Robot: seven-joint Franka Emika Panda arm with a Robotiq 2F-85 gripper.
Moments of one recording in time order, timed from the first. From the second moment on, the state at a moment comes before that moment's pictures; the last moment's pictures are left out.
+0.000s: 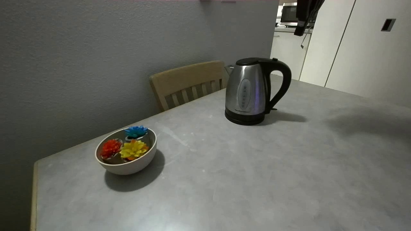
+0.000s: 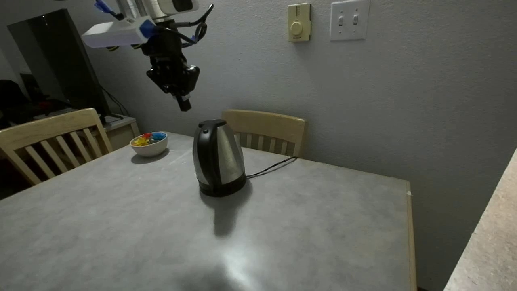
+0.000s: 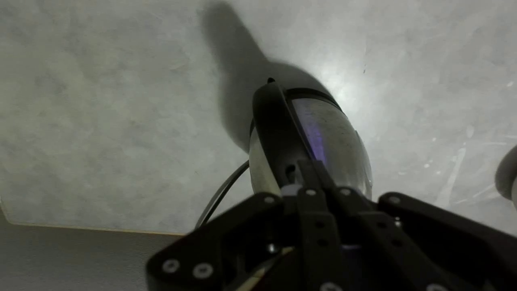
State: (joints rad) arm -0.02 0.07 -0.10 -1.99 0.03 2.24 -0.24
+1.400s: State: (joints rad) arm -0.04 0.37 -0.09 -1.67 0.10 2.06 -0.24
